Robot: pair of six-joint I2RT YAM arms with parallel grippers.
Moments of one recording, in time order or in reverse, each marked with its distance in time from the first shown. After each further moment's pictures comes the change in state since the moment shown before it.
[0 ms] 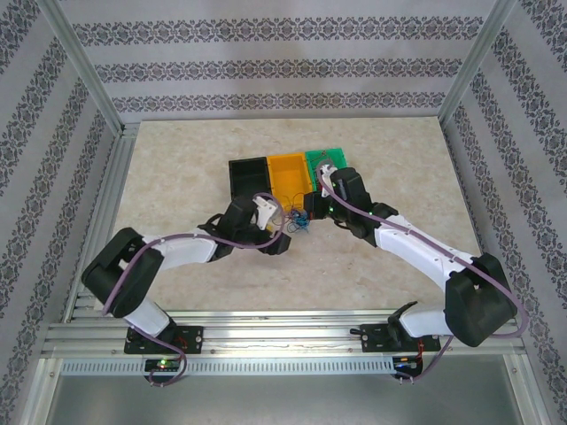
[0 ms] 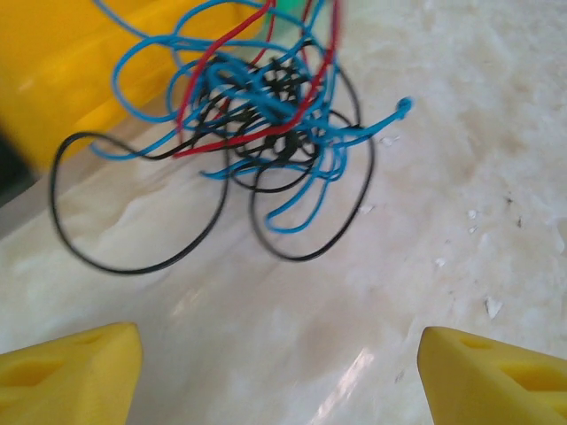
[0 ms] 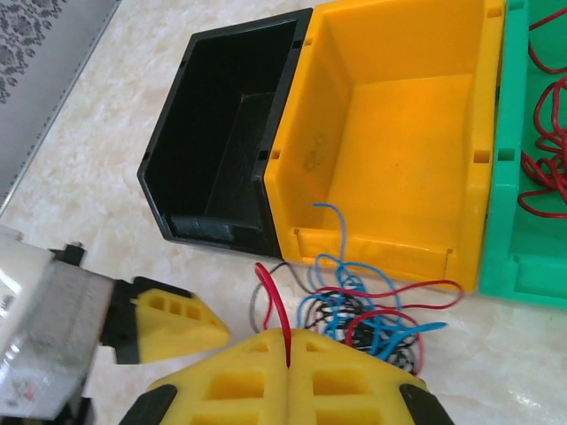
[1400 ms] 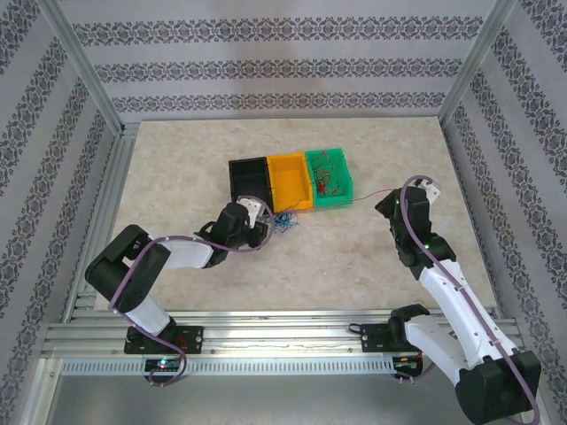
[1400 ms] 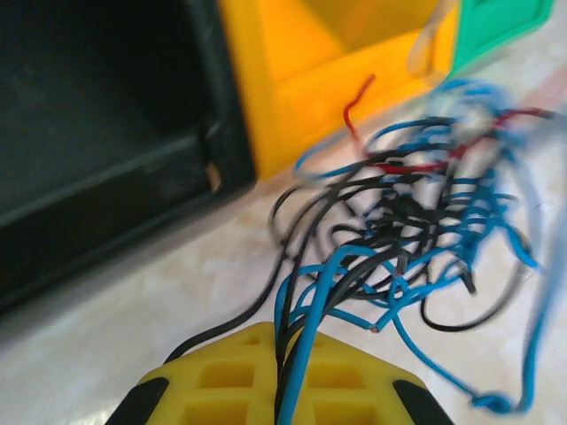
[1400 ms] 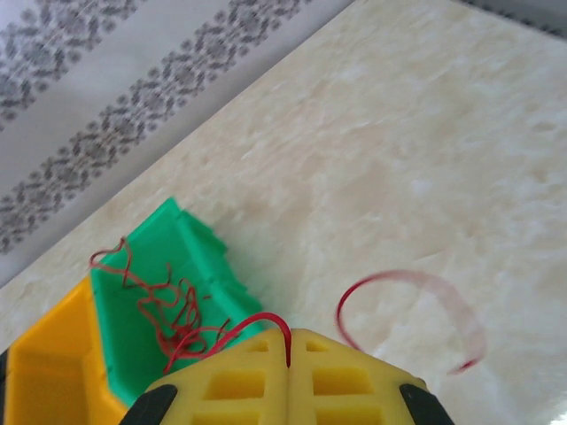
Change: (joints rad) left arm 0.058 0.007 -0.139 0.181 -0.222 -0.081; right arm -0.340 -0.492 -0.210 -0.162 0.532 0.294
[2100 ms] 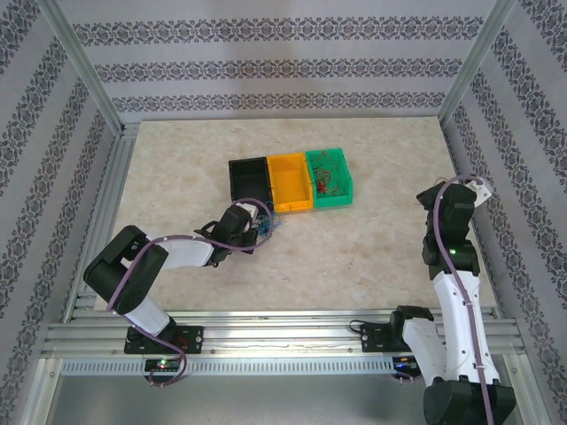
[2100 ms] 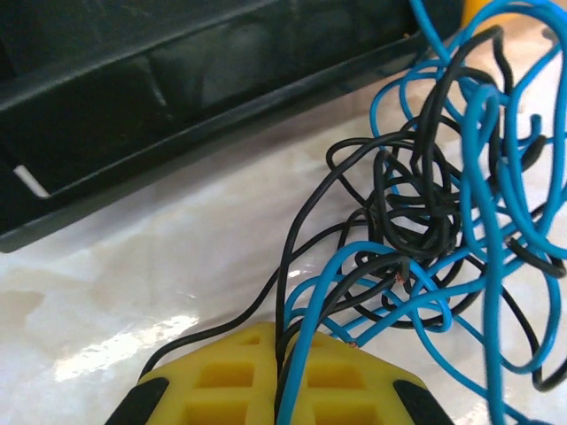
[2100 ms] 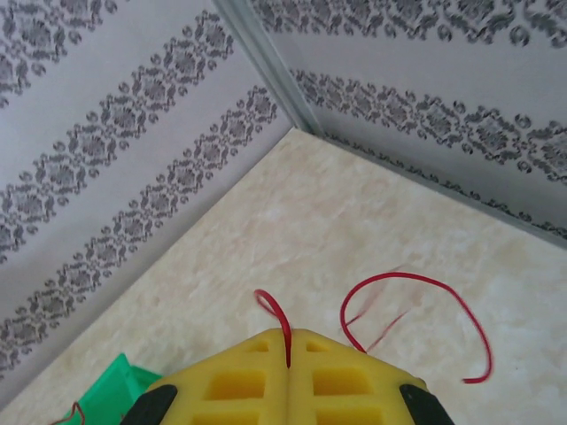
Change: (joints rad) left arm -0.001 -0.008 0.035 -0.251 -0.186 0.002; right arm -0.338 -0.085 0.079 -0.004 -0.088 -0.102
